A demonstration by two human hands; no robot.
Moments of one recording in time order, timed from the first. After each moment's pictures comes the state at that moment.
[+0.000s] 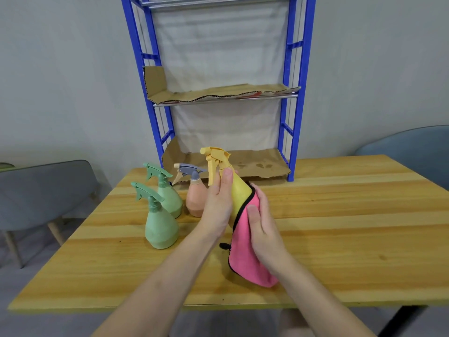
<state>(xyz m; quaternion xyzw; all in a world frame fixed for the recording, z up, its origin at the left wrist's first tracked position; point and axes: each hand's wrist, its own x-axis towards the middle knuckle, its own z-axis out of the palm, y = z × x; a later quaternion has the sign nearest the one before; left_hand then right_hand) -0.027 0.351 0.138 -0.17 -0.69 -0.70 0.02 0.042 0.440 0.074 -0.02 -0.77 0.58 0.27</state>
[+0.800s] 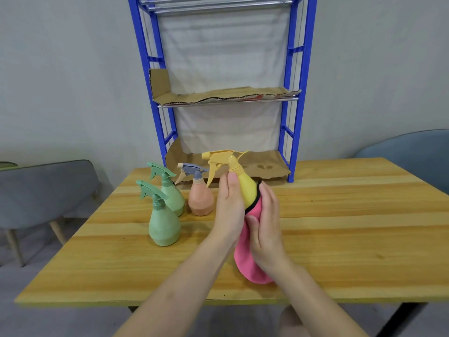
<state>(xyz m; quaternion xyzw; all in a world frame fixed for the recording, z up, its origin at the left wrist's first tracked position) -0.009 0.361 0.128 -0.18 -0.66 -0.72 0.03 0.041 0.440 0.055 0.02 -0.80 0.42 0.42</state>
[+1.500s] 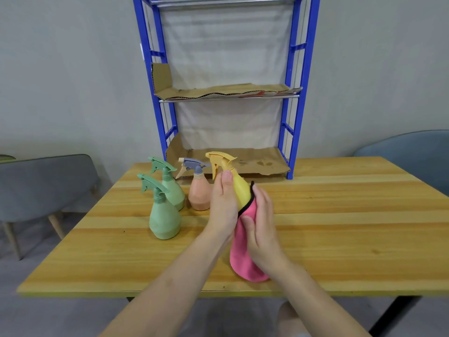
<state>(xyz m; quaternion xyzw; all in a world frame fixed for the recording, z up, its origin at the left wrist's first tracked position) -0.015 0.353 0.116 -0.16 -0.63 -0.76 0.02 0.051 0.433 0.051 0.02 -0.83 0.43 0.35</state>
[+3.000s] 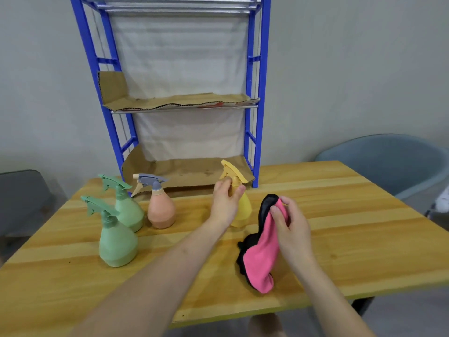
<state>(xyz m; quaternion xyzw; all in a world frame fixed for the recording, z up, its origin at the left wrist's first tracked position) -0.078 0.466 0.079 -0.27 -0.77 -0.58 0.00 0.092 0.554 0.077 -0.18 -0.77 0.47 0.39</state>
